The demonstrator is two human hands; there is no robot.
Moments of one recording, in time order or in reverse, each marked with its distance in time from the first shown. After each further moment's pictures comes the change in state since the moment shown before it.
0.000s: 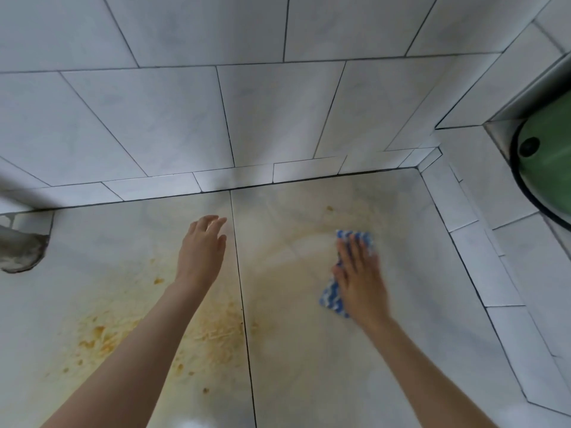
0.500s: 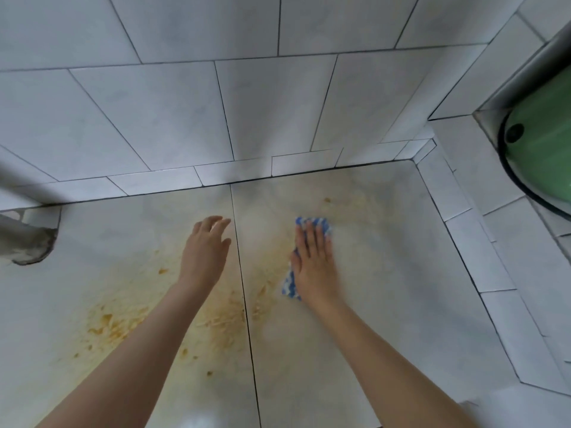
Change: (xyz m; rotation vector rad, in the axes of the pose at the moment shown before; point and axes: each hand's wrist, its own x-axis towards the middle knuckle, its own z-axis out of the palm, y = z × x) left_hand -0.020 0.006 -0.006 0.020 -0.033 0.026; right_hand 0.007 -0.087 -0.010 0.121 -0.006 -0.022
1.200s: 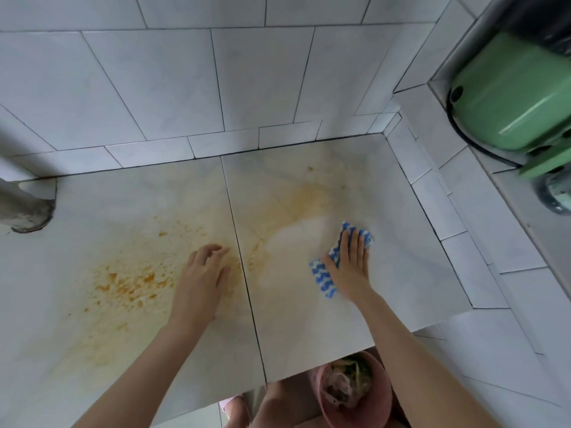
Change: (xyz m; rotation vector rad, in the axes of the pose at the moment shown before) left_hand -0.135 -0.005 0.000 -0.048 0.028 0.166; right_hand -0.103 0.062 -0.014 0.211 -0.220 0.347
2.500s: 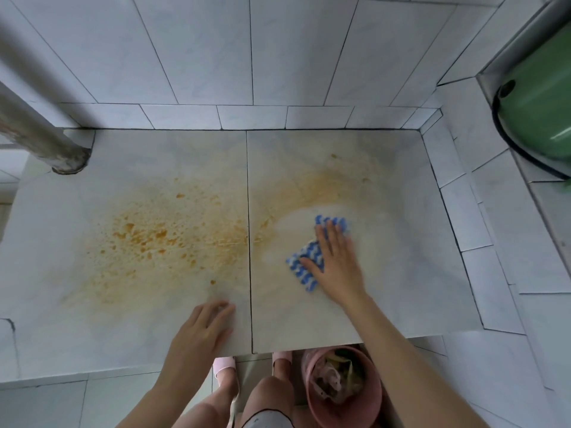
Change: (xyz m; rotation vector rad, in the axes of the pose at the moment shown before) left_hand -0.137 0.020 0.036 0.009 -0.072 -0.012; right_hand -0.004 0.000 0.019 -0.234 0.013 -0.468
